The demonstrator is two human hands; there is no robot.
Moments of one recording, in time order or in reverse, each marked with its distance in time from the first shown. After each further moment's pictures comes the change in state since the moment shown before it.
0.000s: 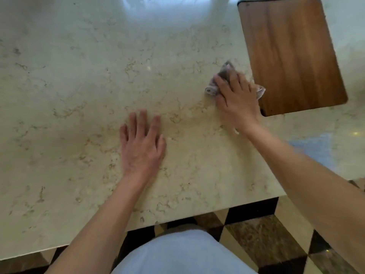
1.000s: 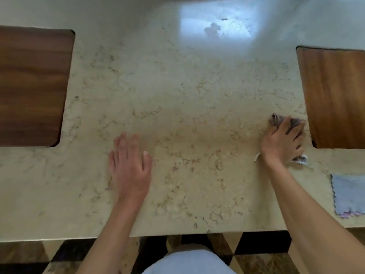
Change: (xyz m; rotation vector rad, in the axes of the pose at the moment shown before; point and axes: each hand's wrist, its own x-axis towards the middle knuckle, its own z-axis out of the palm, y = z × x) left_hand -0.065 -0.153 -0.038 -0.369 0.188 -0.403; right_hand -0.024 -0.092 0.017 0.039 0.058 0.815
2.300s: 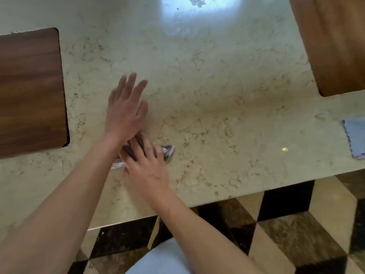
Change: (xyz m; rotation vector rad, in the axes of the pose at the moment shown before) left_hand 0.125 -0.015 -0.030 0.116 -0.194 0.561; right_hand -0.334 -0.157 0.060 0.171 -0.226 -0.981
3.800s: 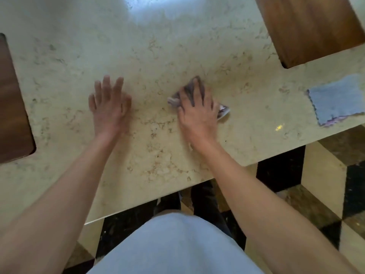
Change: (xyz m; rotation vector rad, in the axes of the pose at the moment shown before) left_hand 0.003 0.050 0.042 0.087 -0.080 -0.185; right_hand -0.004 0.195 -0.093 -0.170 0.107 0.484
